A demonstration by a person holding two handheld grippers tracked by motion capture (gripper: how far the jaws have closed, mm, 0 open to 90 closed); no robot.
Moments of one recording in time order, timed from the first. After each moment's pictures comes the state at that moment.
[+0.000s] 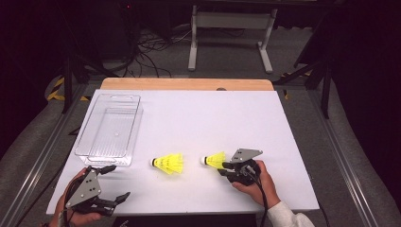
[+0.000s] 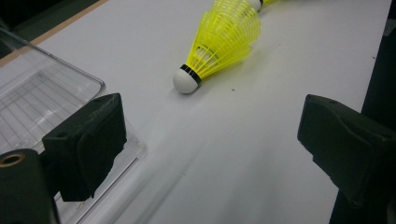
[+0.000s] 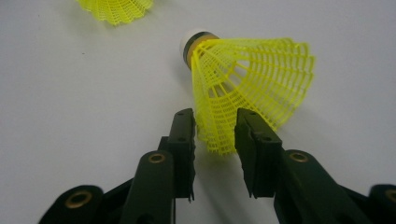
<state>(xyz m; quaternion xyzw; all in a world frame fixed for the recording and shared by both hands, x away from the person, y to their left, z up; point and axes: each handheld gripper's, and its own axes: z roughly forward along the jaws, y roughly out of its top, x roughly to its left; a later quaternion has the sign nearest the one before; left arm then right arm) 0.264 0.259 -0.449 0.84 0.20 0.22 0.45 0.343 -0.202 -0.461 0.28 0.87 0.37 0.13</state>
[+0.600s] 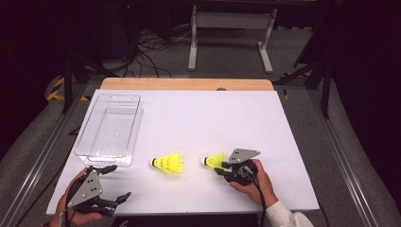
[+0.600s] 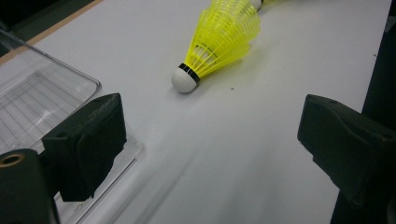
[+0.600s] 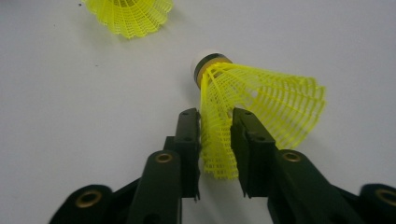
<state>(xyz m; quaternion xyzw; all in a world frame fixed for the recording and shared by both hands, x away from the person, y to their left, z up) 0.264 0.257 -0.450 0.84 0.20 0.22 0.45 0.343 -0.193 -0.460 0.26 0.88 0.38 0.13</state>
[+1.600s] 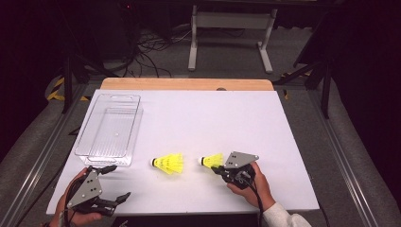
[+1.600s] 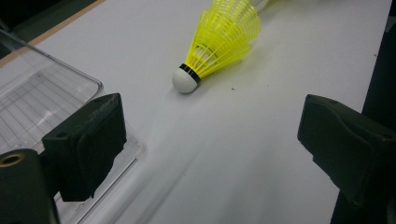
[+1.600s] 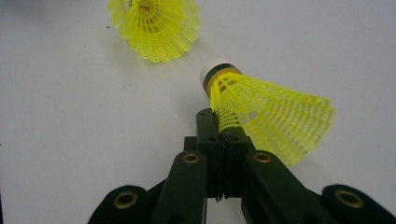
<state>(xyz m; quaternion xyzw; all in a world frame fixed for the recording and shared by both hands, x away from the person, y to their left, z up) 0.264 0.258 -0.450 0.84 0.20 0.23 0.45 0.329 -0.182 -0.450 0.23 0.87 0.41 0.15</state>
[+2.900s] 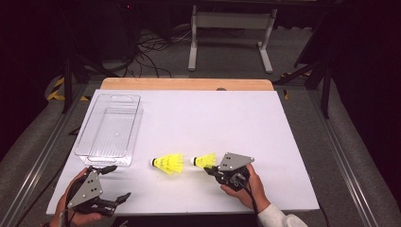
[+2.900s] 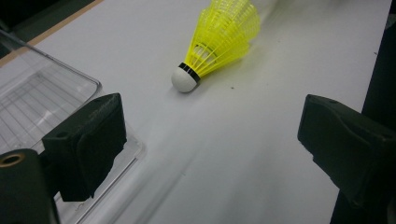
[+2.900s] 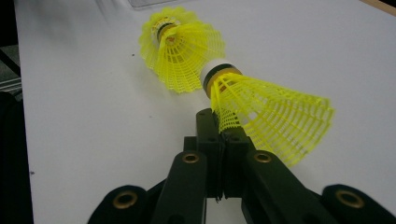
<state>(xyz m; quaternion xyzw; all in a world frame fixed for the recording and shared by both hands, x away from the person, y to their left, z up) 0.264 0.257 -0.450 0.84 0.20 0.23 0.45 0.321 -0.162 -0.441 0.21 0.86 0.43 0.16</state>
